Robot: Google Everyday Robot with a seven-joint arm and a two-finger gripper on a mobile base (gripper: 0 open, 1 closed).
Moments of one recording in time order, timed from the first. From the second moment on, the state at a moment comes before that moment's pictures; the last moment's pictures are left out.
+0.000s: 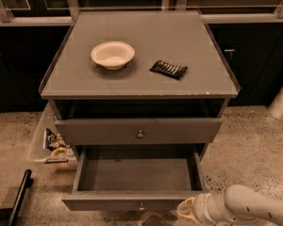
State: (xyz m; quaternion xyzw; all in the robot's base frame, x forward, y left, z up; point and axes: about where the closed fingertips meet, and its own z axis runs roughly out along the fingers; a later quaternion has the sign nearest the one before) arm 0.384 -0.175 0.397 -0.55 0.77 0.18 0.26
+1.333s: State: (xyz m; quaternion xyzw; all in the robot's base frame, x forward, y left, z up) arm 0.385 -0.175 0.397 -0.55 0.77 0.18 0.26
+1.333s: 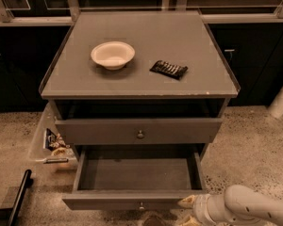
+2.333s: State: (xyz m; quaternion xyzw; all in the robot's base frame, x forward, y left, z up) arm 0.420 -0.177 0.396 -0.56 0.76 0.19 0.28
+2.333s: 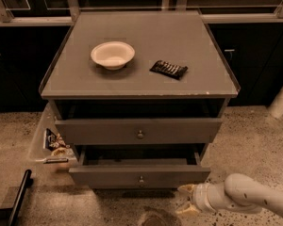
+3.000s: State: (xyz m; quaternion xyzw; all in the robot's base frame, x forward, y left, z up) arm 0.484 -0.166 0.414 -0.62 0.65 0.25 0.36
